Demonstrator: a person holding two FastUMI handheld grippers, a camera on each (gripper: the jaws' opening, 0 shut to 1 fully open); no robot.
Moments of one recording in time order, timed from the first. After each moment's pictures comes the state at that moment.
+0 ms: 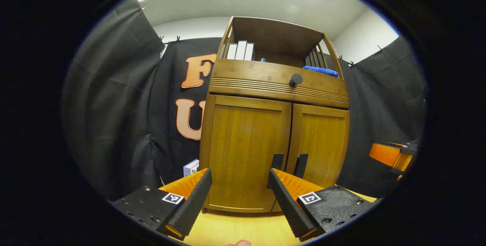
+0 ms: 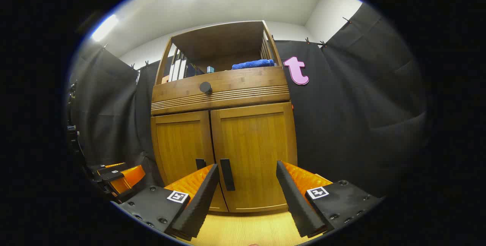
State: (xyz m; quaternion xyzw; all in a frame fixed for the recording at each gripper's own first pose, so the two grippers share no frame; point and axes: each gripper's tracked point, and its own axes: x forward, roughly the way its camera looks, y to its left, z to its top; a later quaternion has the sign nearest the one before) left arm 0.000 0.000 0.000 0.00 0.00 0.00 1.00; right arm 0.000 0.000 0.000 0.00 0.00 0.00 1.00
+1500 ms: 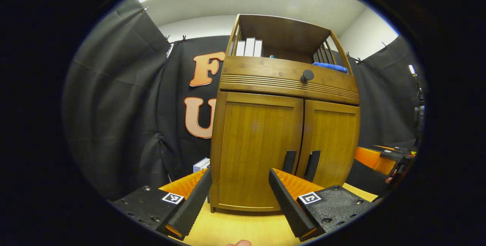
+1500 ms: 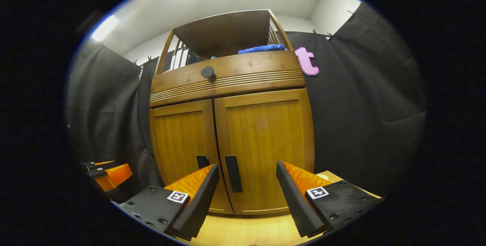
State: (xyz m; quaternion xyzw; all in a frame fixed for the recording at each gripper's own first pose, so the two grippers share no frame) left arm 0.003 0.025 -0.004 0.00 0.01 0.03 1.00; right arm 0.082 0.026 -0.040 0.00 0.03 0.04 1.00
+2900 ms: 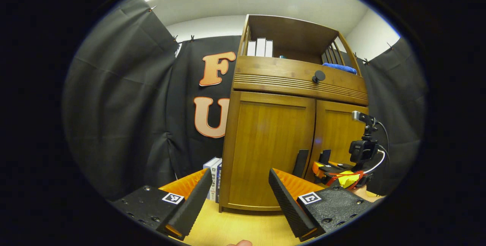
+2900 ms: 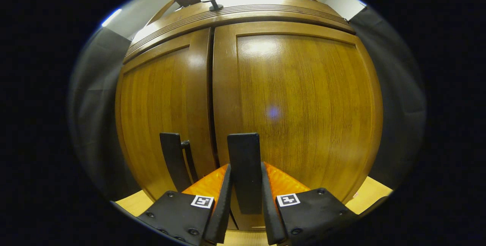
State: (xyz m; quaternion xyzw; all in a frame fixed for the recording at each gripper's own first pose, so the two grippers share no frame) left arm -0.002 0.052 -0.012 0.00 0.00 0.05 1.00; right arm 0.241 0.064 -0.145 -0.01 0.09 0.05 1.00
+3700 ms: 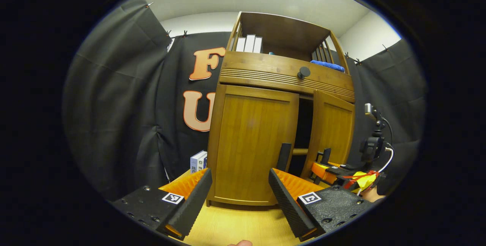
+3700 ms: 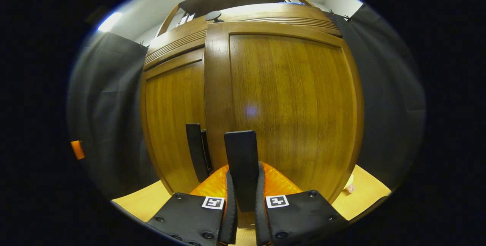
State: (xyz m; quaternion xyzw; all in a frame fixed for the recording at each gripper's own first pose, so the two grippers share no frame) left arm -0.013 0.019 -0.027 -0.01 0.02 0.01 1.00; right arm 0.164 0.043 -0.139 0.00 0.09 0.09 0.99
